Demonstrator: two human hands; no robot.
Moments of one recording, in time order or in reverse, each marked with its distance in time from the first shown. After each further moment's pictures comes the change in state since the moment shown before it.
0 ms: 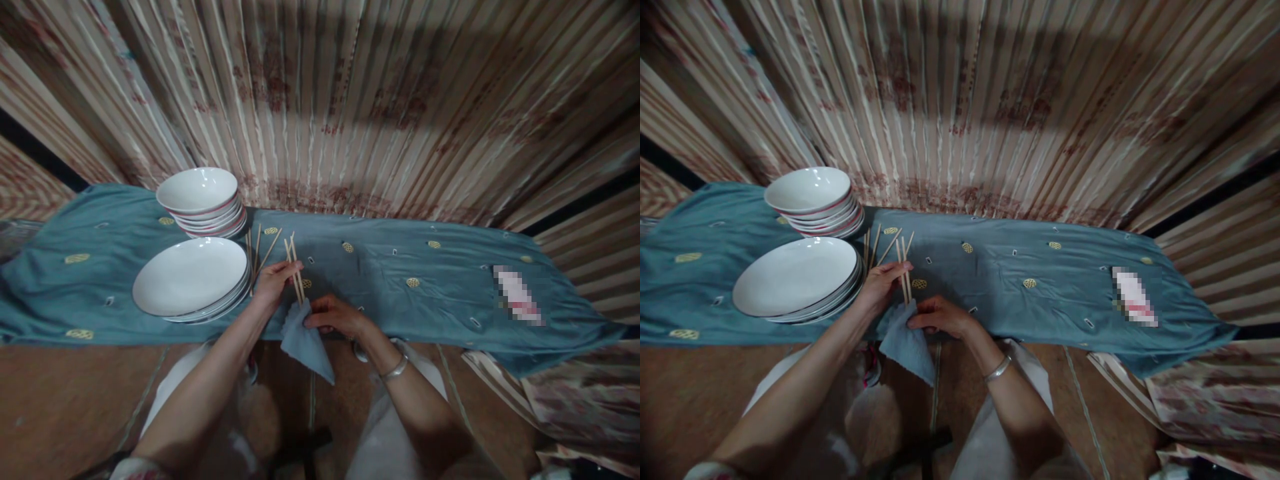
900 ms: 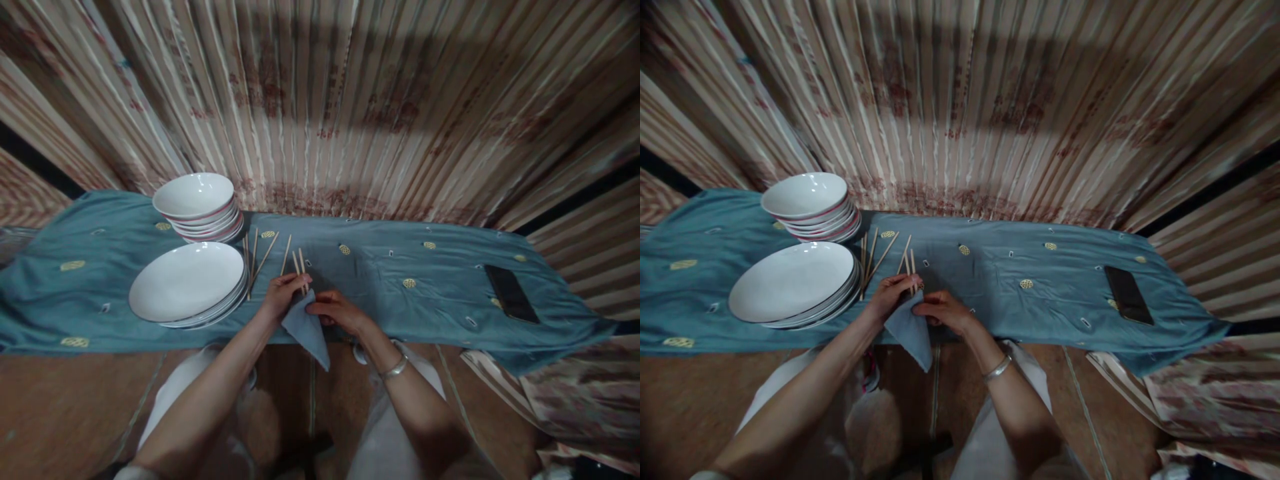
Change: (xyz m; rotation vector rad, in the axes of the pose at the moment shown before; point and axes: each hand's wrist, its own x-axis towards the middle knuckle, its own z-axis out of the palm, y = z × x) left_hand -0.009 -0.016 0.009 0.035 -0.085 -0.130; right_hand 0.001 -0.002 -0.007 0.038 0.208 -0.055
